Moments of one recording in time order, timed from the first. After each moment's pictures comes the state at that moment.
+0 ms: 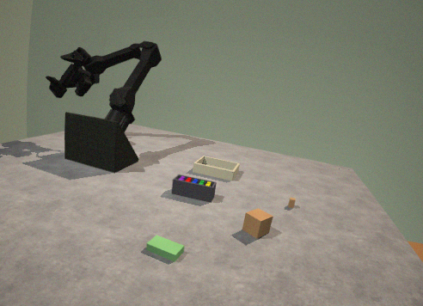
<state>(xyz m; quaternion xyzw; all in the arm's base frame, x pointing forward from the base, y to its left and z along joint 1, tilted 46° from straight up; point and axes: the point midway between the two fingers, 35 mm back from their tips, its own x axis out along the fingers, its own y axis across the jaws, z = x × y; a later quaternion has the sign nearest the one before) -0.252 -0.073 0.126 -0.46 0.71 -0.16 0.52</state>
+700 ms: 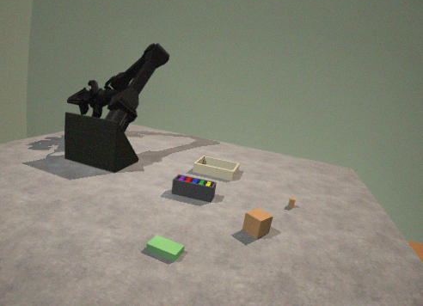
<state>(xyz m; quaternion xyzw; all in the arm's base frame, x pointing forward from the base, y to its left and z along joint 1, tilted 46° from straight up) -0.272 0.107 0.148 -0.29 0.88 0.09 0.37</state>
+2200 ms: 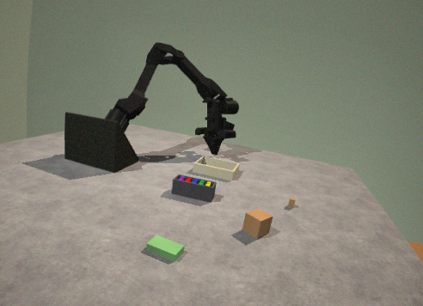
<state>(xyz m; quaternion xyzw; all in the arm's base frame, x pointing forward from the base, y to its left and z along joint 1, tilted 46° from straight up) 0.283 0.246 0.204 -0.03 0.43 0.43 0.79</state>
